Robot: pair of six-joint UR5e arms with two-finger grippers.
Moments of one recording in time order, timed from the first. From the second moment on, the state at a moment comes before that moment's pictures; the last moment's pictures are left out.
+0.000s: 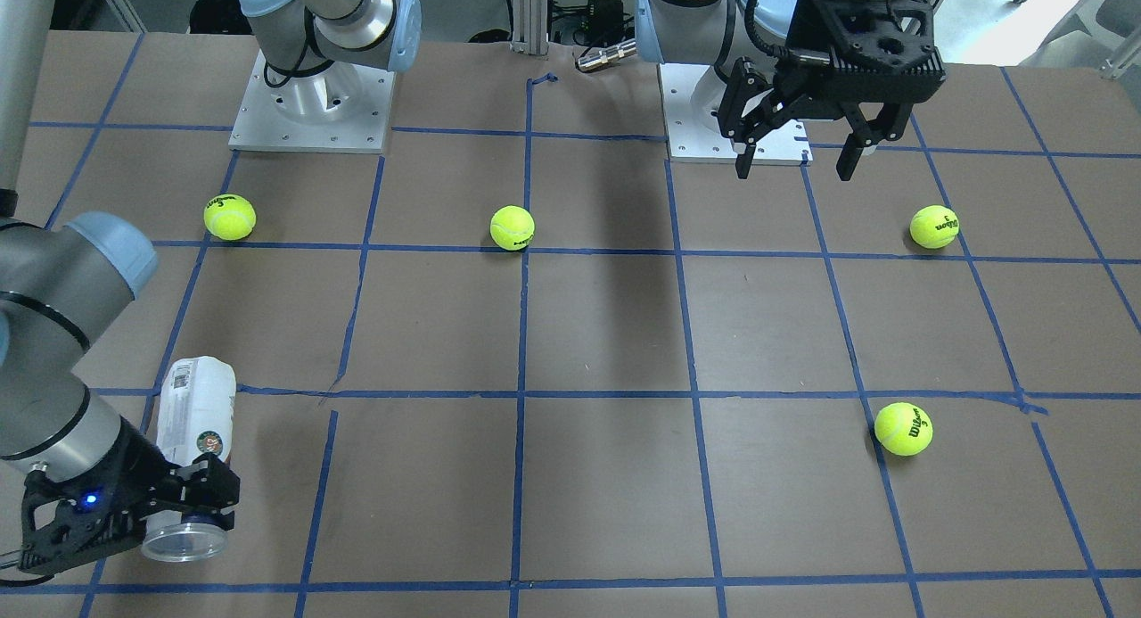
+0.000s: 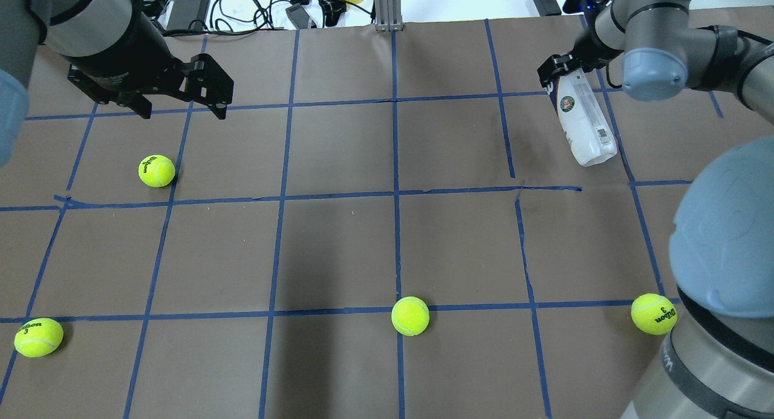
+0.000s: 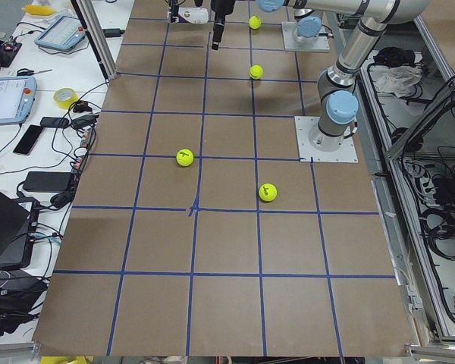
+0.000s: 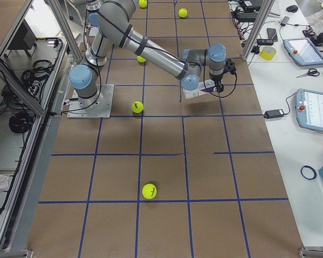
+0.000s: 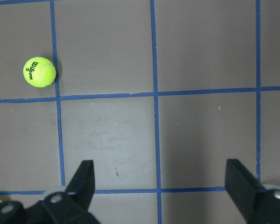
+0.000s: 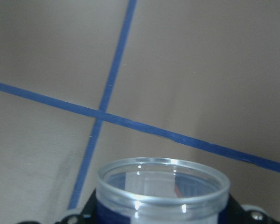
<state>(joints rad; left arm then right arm) -1.59 -1.46 -1.60 -1.46 1.62 0.01 1.39 -1.02 1.51 -2.29 -1.33 -0.49</state>
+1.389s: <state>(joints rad) -1.59 -1.46 -1.60 -1.47 1.62 0.01 1.92 -0.97 1.49 -2.36 -1.46 -0.90</state>
